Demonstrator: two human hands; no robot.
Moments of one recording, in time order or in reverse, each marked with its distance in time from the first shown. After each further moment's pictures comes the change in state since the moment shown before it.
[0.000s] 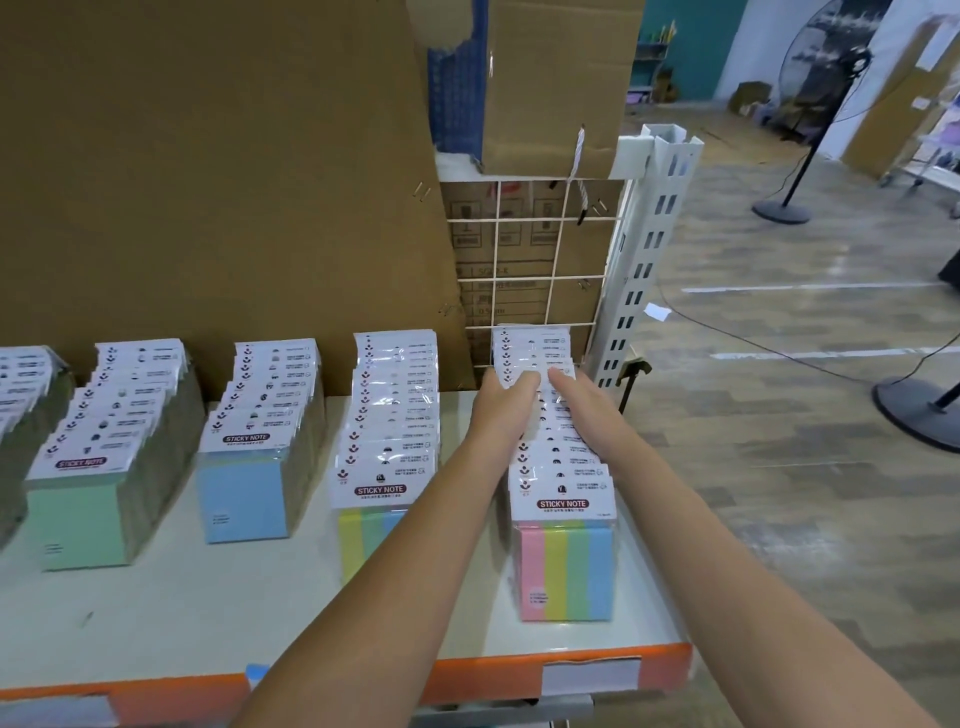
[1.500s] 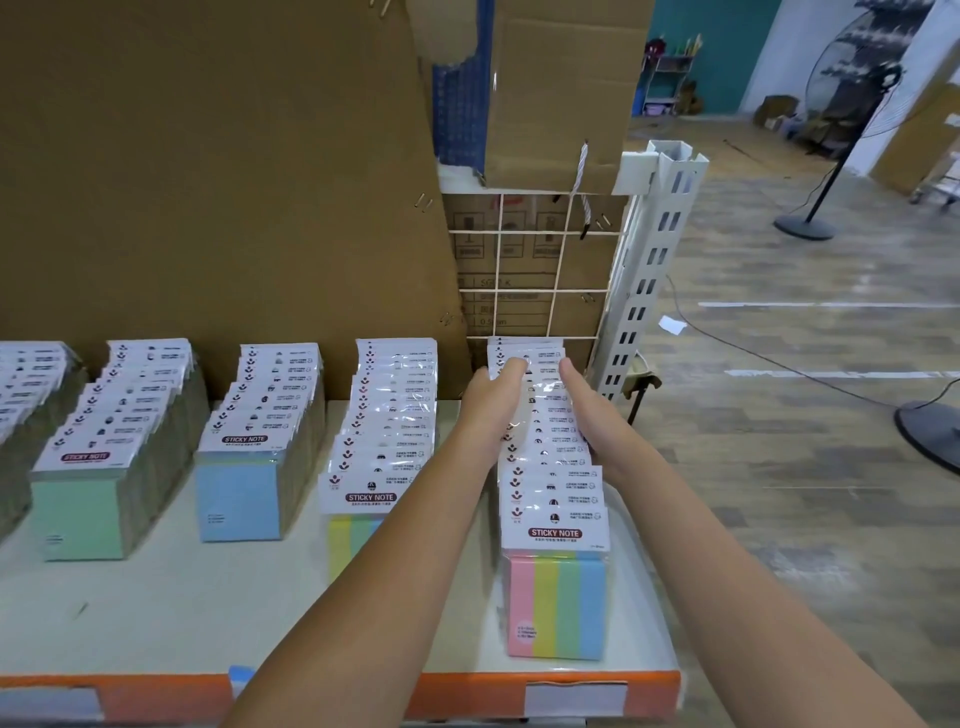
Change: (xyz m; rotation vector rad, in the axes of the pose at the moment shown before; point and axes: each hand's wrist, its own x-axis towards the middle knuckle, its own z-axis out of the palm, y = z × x) left_hand -0.001 0.023 -0.004 -0.006 0.059 -0.037; right_hand 0.008 -0.016 -0.004 0.127 -0.072 0.194
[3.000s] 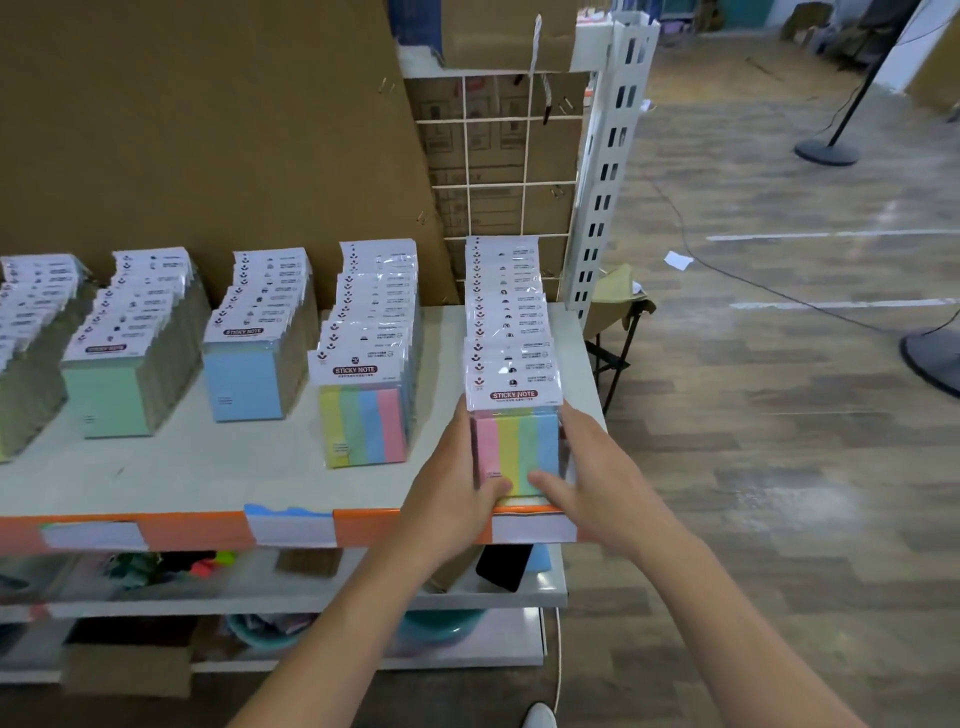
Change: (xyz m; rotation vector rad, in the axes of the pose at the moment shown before) left_hand -0.144 -0.142 -0.037 0.657 -0.077 0.434; right_hand -0.161 0.113 -0.010 -0.910 0.091 -0.531
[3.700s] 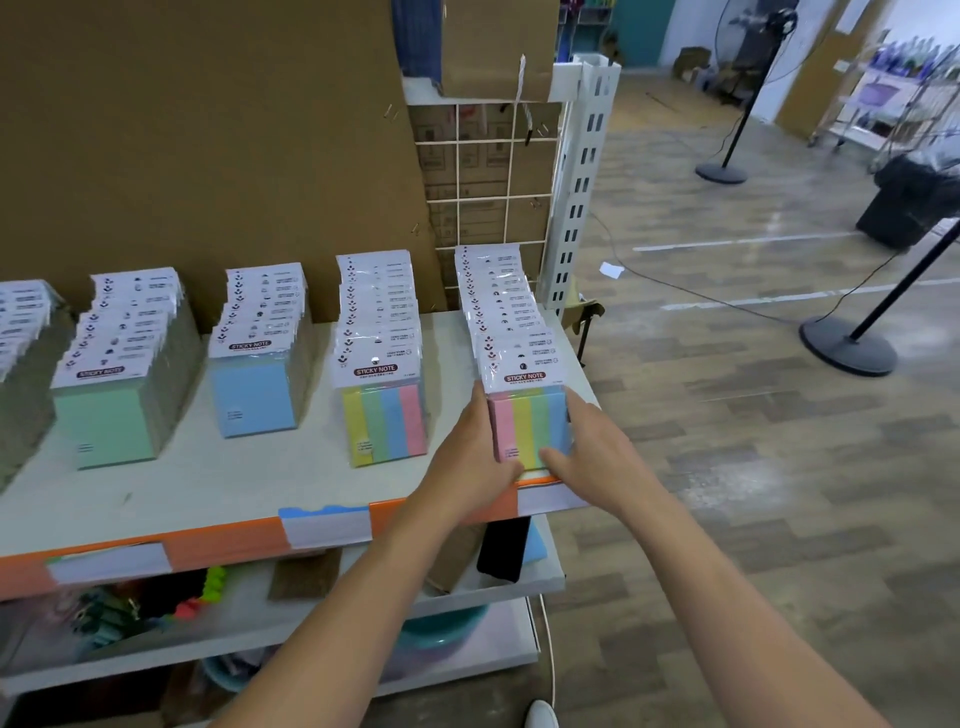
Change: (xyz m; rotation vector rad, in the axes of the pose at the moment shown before) left_hand 0.009 0.002 -0.022 0.020 -0.153 0.120; right_hand -0.005 -0.042 0.012 -0.168 0.056 0.325
